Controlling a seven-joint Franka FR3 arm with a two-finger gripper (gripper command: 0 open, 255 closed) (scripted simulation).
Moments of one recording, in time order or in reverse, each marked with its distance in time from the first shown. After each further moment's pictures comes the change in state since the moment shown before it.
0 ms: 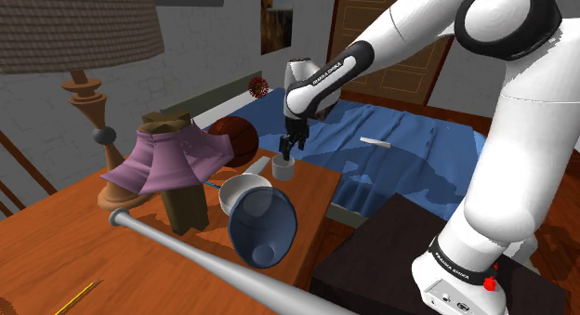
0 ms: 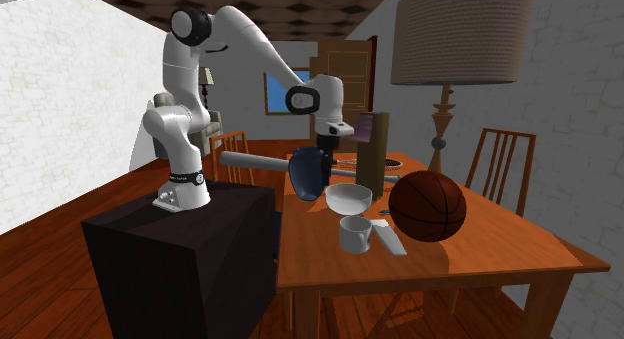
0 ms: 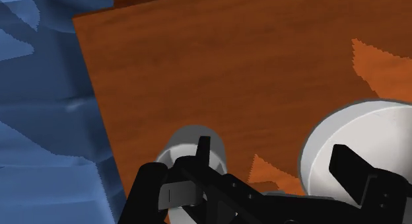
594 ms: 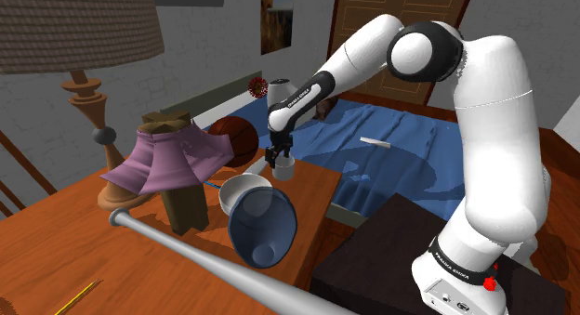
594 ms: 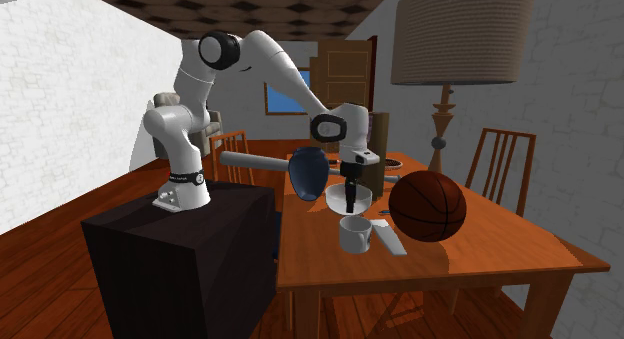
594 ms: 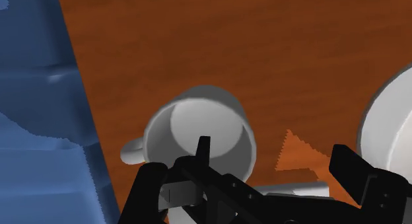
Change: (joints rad) arm 0.027 0.355 -0.032 0.309 -0.071 0.040 0.020
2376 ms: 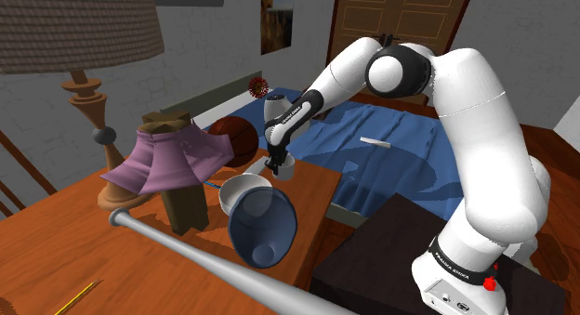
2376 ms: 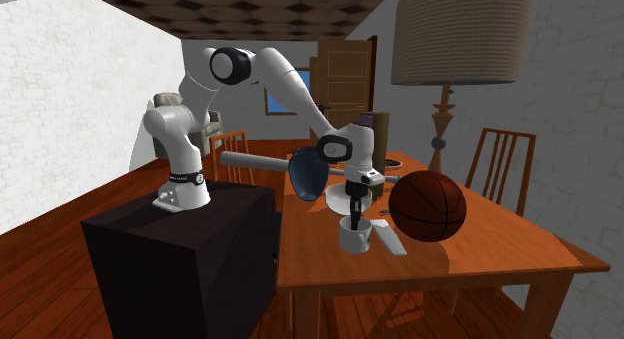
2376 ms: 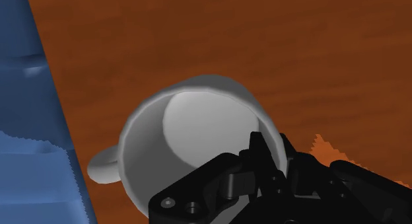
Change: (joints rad) arm 0.008 0.169 -0.017 0.112 -0.019 0.057 0.003
